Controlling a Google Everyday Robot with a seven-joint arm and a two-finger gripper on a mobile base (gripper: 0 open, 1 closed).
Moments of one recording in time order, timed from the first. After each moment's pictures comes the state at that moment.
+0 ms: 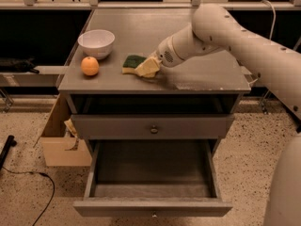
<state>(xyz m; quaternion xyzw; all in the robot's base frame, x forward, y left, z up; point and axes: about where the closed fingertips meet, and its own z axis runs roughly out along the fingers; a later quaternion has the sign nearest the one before) 0.705 0.007 0.828 -0.46 0.78 0.22 0.36</state>
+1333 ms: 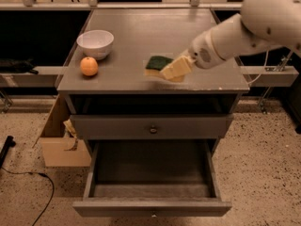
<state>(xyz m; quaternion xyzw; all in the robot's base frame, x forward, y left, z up) 0.618 -0.067 0.885 -0.42 0.81 0.21 0.35</state>
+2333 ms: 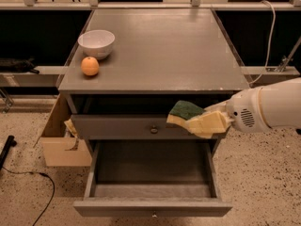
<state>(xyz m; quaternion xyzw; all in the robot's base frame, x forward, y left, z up) 0.456 -0.132 0.848 -0.31 0.86 0.24 0.33</state>
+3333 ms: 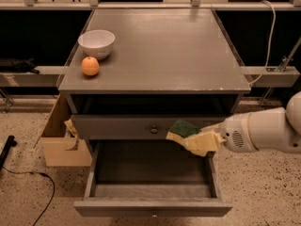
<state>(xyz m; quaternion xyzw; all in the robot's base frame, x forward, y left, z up) 0.452 -0.133 0.777 -0.27 0.88 0.27 0.30</state>
